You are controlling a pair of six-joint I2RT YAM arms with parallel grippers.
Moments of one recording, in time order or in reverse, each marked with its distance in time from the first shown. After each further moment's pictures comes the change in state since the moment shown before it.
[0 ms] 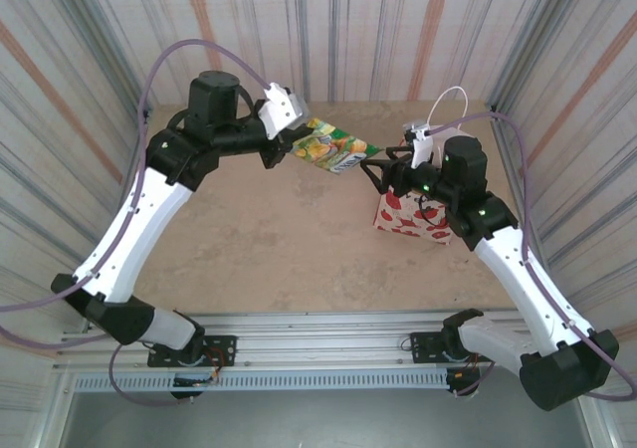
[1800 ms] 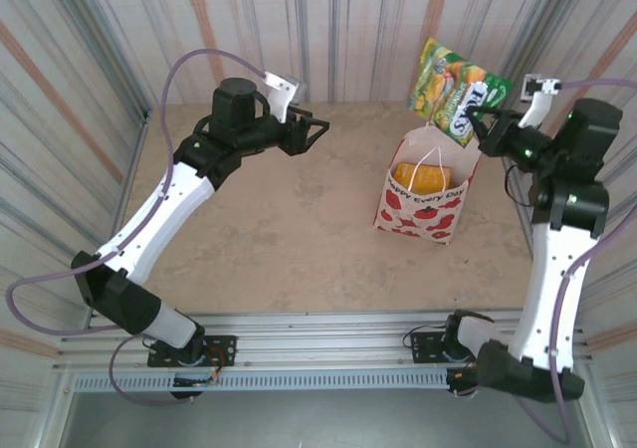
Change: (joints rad) left arm 0.009 0.076 -0.174 0.304 -0.088 -0.604; right arm -0.650 0.070 0.554 -0.507 -0.356 0.111
